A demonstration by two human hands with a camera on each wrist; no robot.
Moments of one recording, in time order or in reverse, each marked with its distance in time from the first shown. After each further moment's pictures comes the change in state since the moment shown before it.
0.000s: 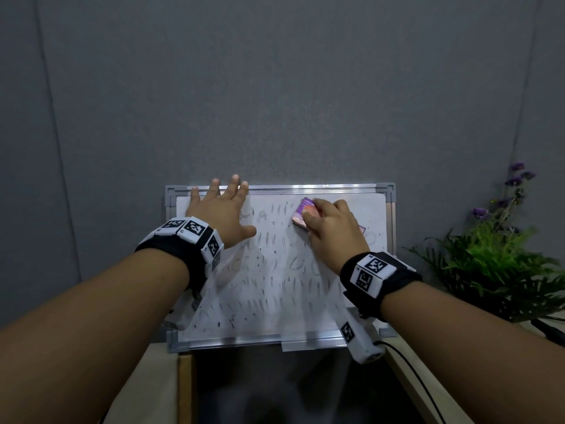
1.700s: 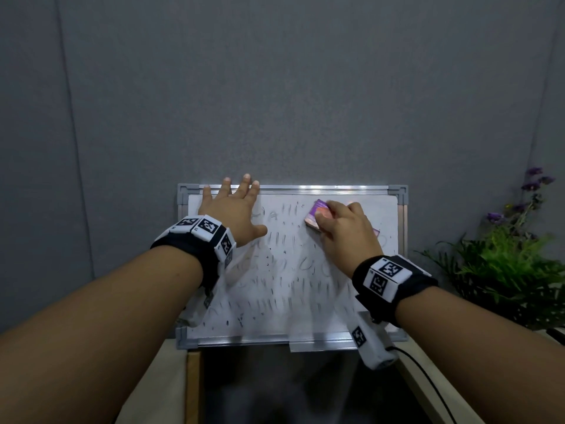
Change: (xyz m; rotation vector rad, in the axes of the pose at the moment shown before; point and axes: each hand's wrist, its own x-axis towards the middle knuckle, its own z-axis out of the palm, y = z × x) left_hand -0.001 0.000 0.001 -0.003 -0.003 0.000; right_hand 0.000 0.002 0.004 -0.008 0.024 0.025
